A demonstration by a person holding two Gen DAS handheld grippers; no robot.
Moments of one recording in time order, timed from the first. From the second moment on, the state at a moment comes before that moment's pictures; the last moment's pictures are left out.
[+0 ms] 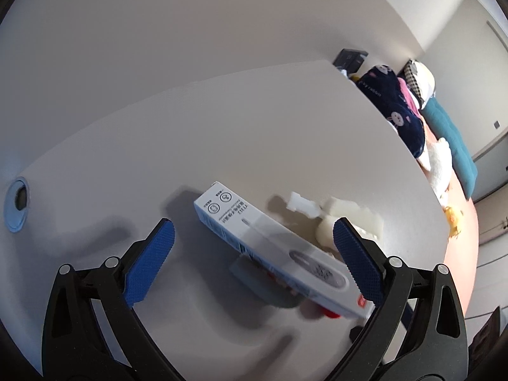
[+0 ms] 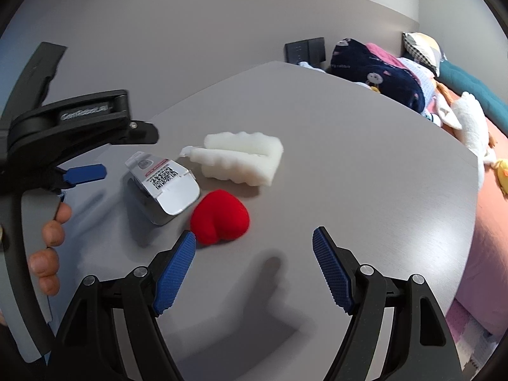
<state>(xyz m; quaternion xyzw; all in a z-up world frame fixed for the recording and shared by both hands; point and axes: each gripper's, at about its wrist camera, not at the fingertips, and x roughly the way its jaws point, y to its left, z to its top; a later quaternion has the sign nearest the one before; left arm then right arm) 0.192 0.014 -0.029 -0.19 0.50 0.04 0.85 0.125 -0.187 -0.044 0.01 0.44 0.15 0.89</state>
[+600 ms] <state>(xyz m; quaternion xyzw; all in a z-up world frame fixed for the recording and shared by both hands) 0.212 0.026 -0.051 -0.27 0.52 0.01 0.81 0.144 -0.160 -0.062 -0.04 0.45 0.16 0.88</state>
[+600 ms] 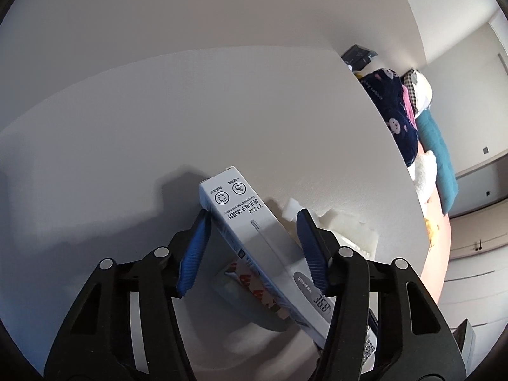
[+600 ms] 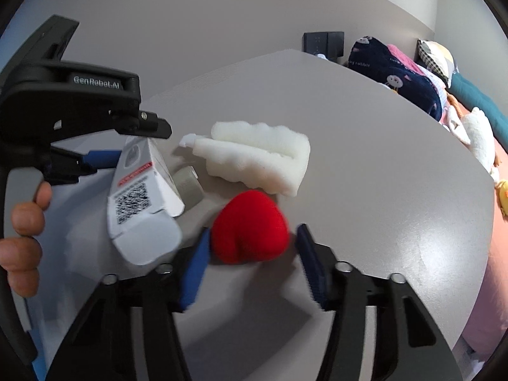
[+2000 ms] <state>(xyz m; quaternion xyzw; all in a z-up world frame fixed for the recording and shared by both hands) 0.139 -0.056 0.045 -0.15 0.41 -0.13 0.89 0.085 -0.237 -0.005 0.03 0.40 0.12 0.91</state>
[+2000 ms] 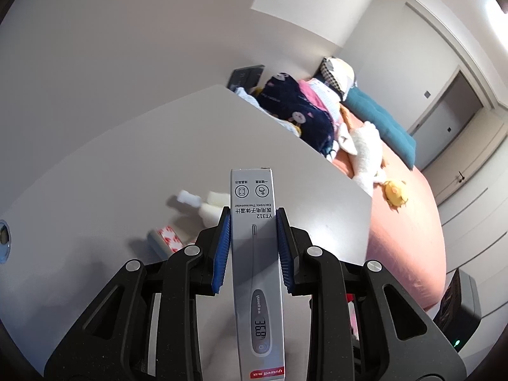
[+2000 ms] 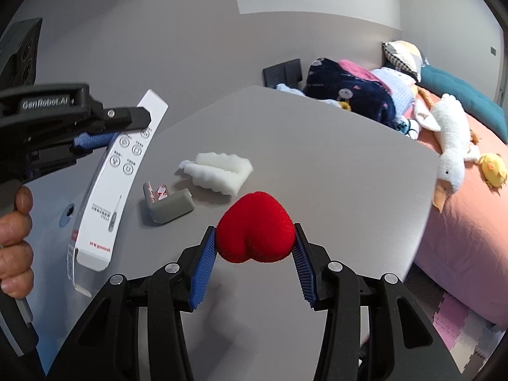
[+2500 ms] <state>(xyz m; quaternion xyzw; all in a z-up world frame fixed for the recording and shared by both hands) 0.101 -0.123 0.050 -0.12 0.41 -0.18 0.88 0.034 -0.298 0.011 0.05 0.38 0.08 0.92</state>
